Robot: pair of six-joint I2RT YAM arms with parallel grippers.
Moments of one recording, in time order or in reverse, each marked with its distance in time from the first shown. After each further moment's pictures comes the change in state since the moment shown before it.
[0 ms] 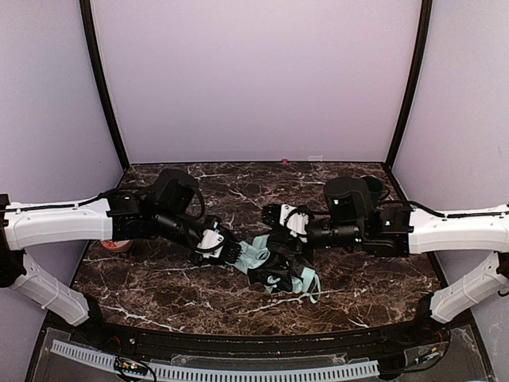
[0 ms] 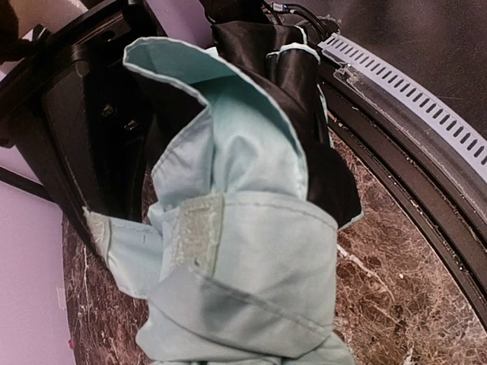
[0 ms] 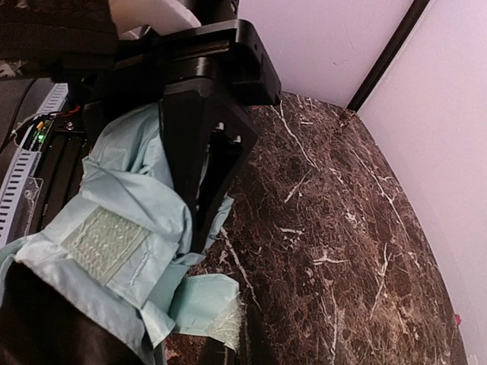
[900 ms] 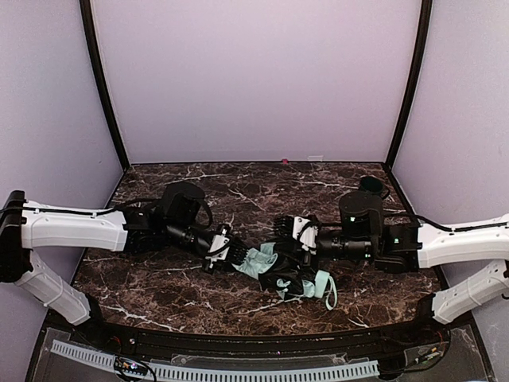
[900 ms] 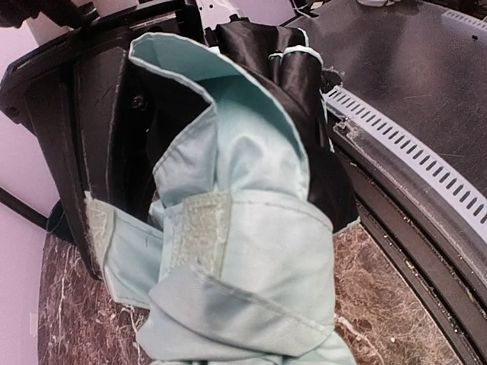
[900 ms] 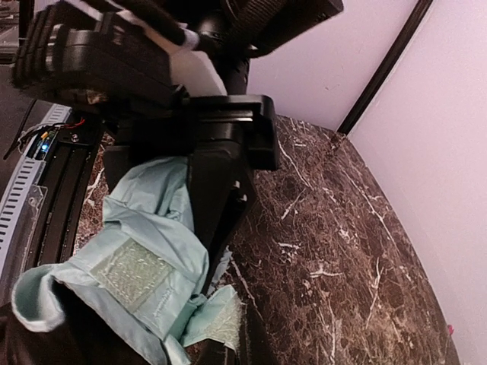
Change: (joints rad) left arm -0.016 0.080 -0.107 0.306 0.096 -0.172; right arm 0.040 -0.082 -0.161 0.182 0.027 0.005
